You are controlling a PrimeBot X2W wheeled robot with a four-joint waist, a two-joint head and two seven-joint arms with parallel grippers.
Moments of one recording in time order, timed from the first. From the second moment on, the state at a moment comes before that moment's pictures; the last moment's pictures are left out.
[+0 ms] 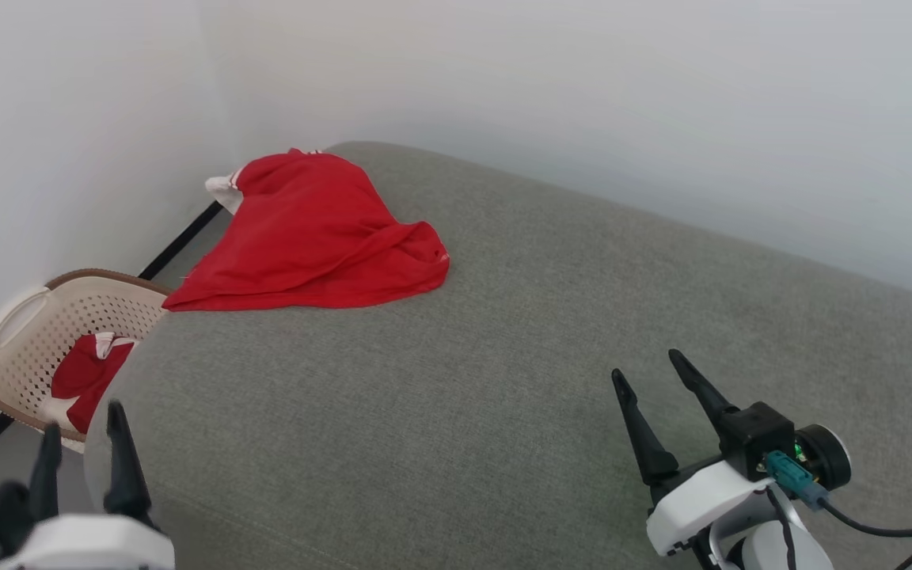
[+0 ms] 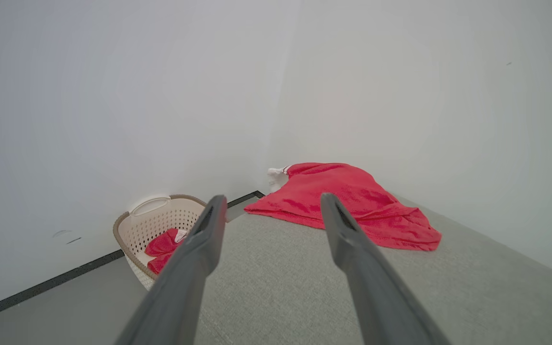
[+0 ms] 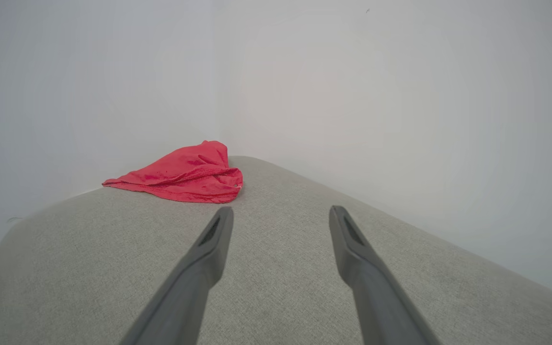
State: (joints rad) left arm 0.05 0.14 0.17 0.15 -0.35 -0.02 -0.21; right arm -0.15 -0.08 0.19 0.36 0.10 0.13 -0.26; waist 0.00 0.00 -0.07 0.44
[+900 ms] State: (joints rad) left arm -0.68 0.39 0.08 0.75 -0.40 -0.12 -0.20; right arm -0.27 -0.15 0.15 0.15 0.01 0.13 -0.16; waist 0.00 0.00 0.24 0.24
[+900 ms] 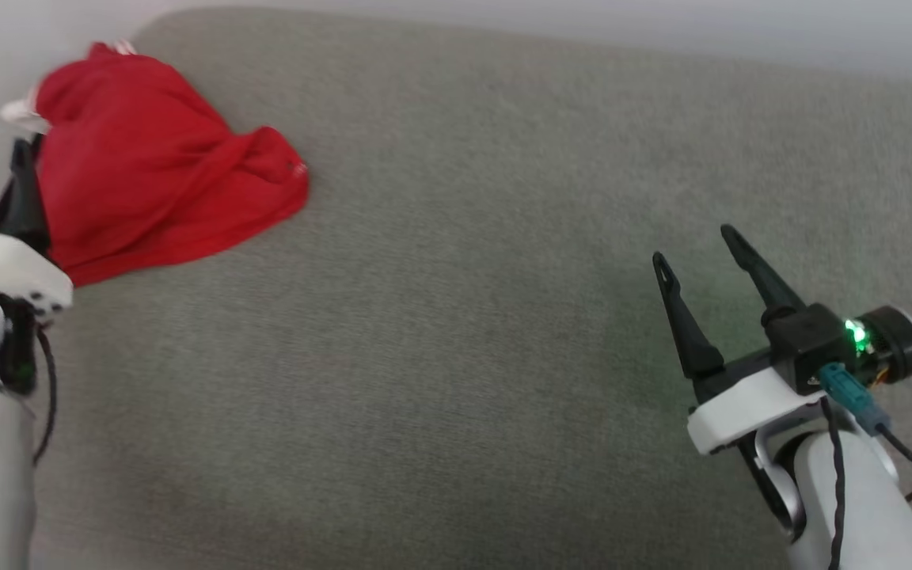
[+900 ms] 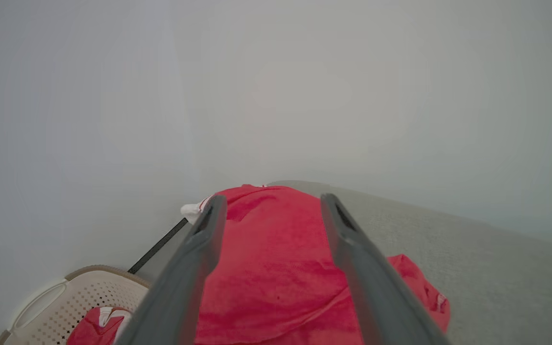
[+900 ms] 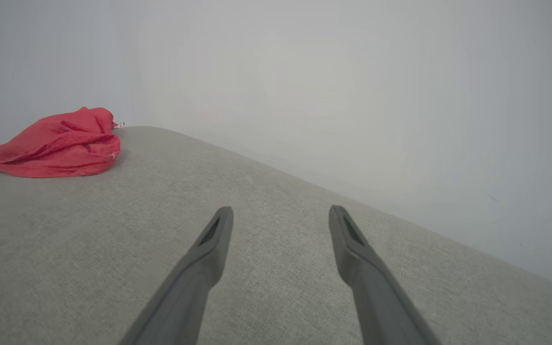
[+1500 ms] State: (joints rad) left arm -1.06 0.53 -0.06 1.18 -0.55 -0.13 0.10; right arm -0.32 -0.18 0.17 -0.08 -0.03 0.13 -0.05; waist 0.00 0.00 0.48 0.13
